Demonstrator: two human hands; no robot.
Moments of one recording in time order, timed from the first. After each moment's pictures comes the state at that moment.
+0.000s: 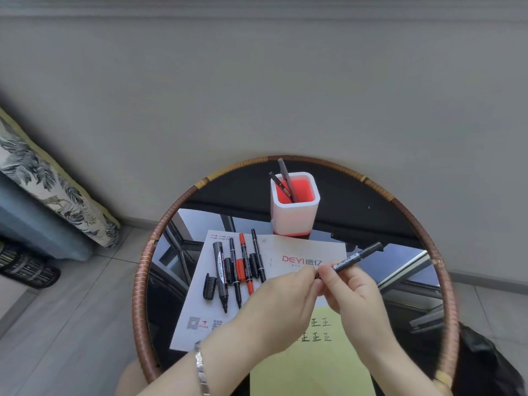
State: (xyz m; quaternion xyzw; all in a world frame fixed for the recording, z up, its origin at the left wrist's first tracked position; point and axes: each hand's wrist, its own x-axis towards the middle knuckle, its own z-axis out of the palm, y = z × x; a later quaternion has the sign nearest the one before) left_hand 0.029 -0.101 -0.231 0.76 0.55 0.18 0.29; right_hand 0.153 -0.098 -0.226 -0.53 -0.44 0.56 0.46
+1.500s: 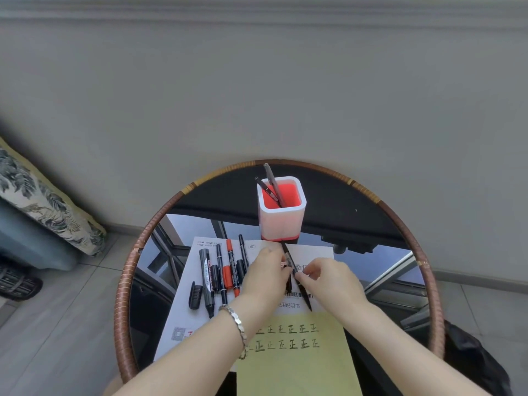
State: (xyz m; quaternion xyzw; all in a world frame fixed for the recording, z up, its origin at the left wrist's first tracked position) left_hand 0.039 -0.043 -0.270 0.63 0.70 0.16 0.30; right_hand 0.167 -0.039 -0.275 -0.68 -0.67 0.28 0.10
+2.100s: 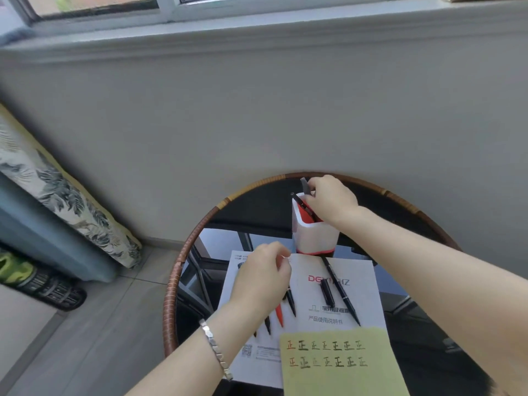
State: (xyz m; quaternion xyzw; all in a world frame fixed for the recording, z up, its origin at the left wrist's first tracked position) left_hand -0.024 -0.054 -0.221 0.62 0.70 0.24 0.25; right_hand 0.101 0.087 -0.210 -0.62 -0.75 0.16 0.17
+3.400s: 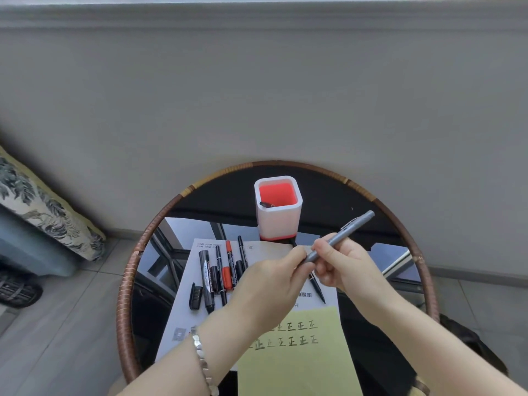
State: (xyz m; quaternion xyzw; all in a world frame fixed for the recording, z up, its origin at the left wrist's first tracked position) left_hand 0.032 -0.079 -0.221 0.79 0.53 0.24 0.21; right_hand 0.178 -0.057 -0.210 -0.49 -0.48 0.63 0.37
